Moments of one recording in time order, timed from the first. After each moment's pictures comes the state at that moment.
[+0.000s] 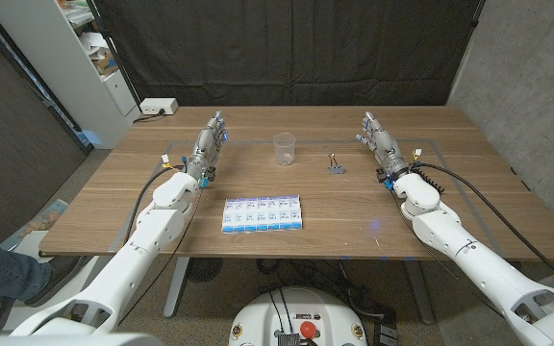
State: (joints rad) left arm 0.90 0.41 0.19 -1.38 -0.51 -0.17 -0.09; left_hand 0.19 -0.06 0.26 -0.09 0.24 -0.13 0.08 0.19 0.17 -0.17 0.05 0.20 0.19 -0.17 0.07 0.18 0.18 -0.17 0.01 0.19 0.17; right arm -0.86 -0.52 -0.41 -1.34 0.48 0.36 -0.06; right_hand 0.27 -0.10 0.14 -0.03 0.31 0.04 0.09 0.19 0.18 0.02 0.08 0.19 0.18 -0.02 0.05 0.20 0.20 0.24 0.02 0.19 0.17
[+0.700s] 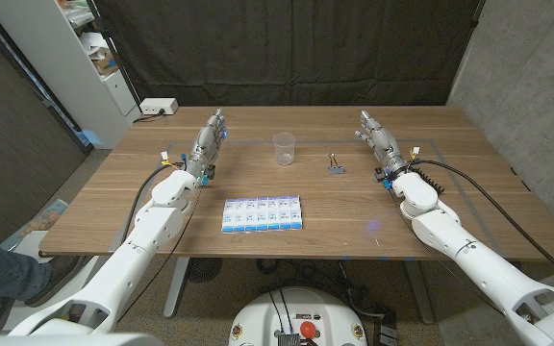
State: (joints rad) left arm 0.91 0.42 0.19 -1.41 -0.50 -0.16 -0.09; left_hand 0.19 -0.06 0.26 -0.09 0.24 -0.13 0.08 0.19 0.17 -0.17 0.05 0.20 0.19 -0.17 0.07 0.18 0.18 -0.17 0.01 0.19 0.17; right arm -0.86 -0.54 -0.42 -1.35 0.40 0.38 -0.10; right_hand 0.29 -0.10 0.14 -0.04 0.32 0.04 0.09 0.19 0.18 0.02 0.08 0.19 0.18 -0.02 0.05 0.20 0.20 0.22 0.02 0.18 0.17
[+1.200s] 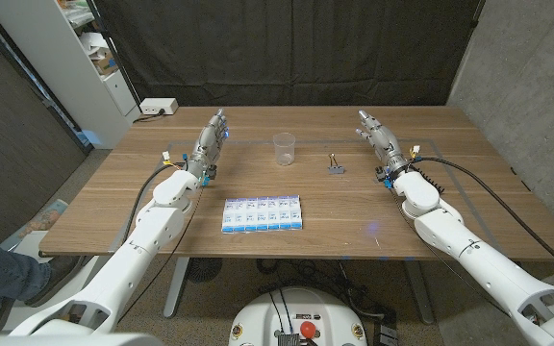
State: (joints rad) left arm 0.91 0.42 0.20 -1.42 -0.50 -0.16 -0.08; left_hand 0.20 -0.05 0.26 -0.09 0.24 -0.13 0.08 0.19 0.17 -0.17 0.05 0.20 0.19 -0.17 0.07 0.18 0.18 -0.17 0.02 0.19 0.17; right arm -0.86 -0.56 -0.43 -1.38 0.35 0.39 -0.12; right_hand 0.29 -0.10 0.14 -0.04 0.33 0.04 0.09 0.19 0.18 0.01 0.07 0.19 0.18 -0.03 0.05 0.20 0.20 0.22 0.02 0.18 0.17
